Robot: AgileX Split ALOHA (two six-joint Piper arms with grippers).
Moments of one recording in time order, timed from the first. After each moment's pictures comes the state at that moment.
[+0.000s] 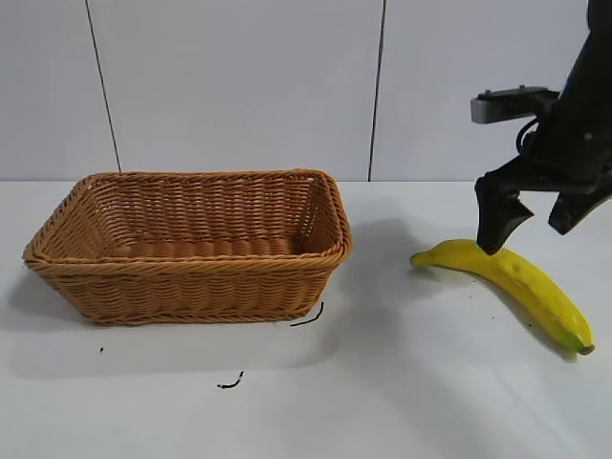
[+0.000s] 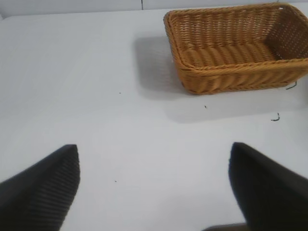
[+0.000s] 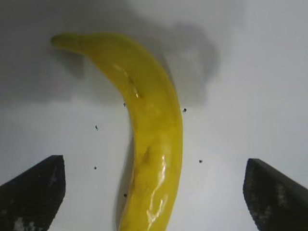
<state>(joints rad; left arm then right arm) -0.04 -0.01 -0.50 -0.02 1.07 0.03 0.04 2.12 -1.36 0.09 0.73 -0.33</state>
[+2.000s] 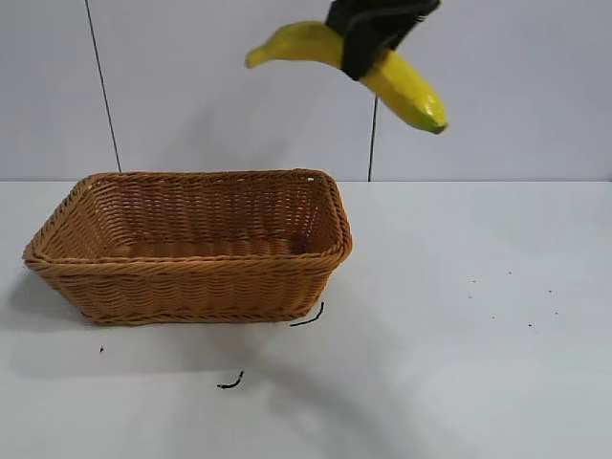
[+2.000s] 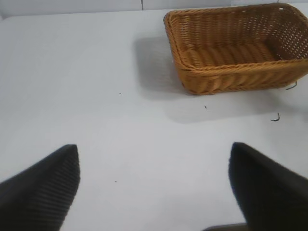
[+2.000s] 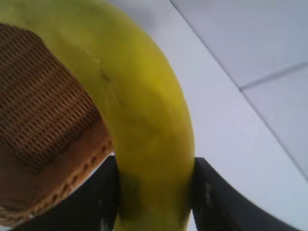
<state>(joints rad) -0.04 -0.01 -0.50 -0.02 1.07 0.03 0.64 2.09 -1.92 -0.08 0.75 -0.57</state>
